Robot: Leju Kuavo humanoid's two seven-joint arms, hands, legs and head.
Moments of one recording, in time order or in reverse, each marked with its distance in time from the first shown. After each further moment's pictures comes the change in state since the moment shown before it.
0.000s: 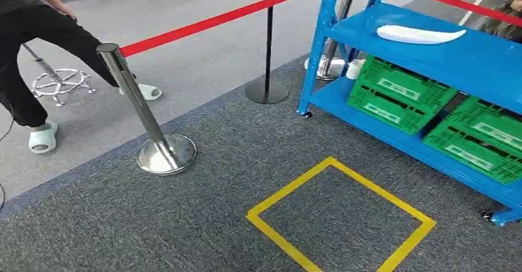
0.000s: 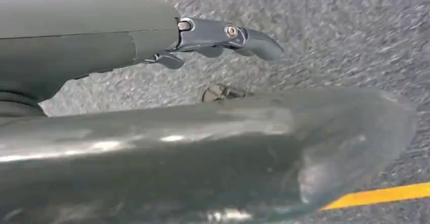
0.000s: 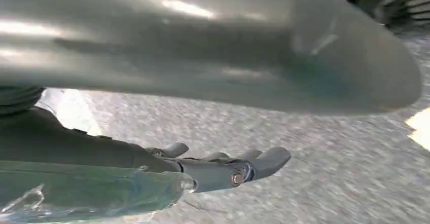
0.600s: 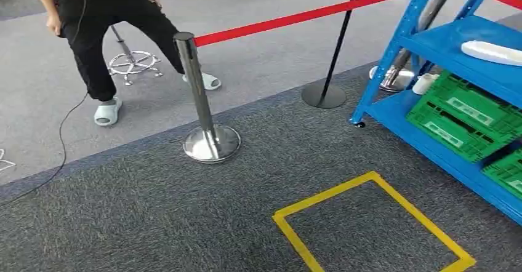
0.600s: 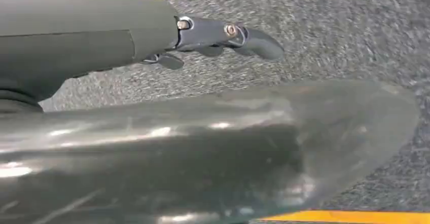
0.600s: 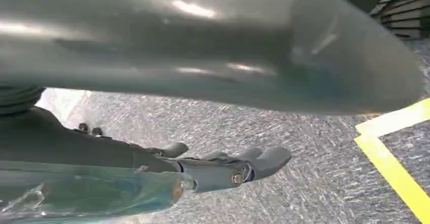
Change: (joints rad) left arm 0.003 0.003 0.000 0.000 0.000 0.000 0.000; right arm -0.011 0.002 0.003 0.000 0.002 0.003 0.001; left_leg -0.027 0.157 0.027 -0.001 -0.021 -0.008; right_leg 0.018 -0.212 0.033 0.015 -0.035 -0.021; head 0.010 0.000
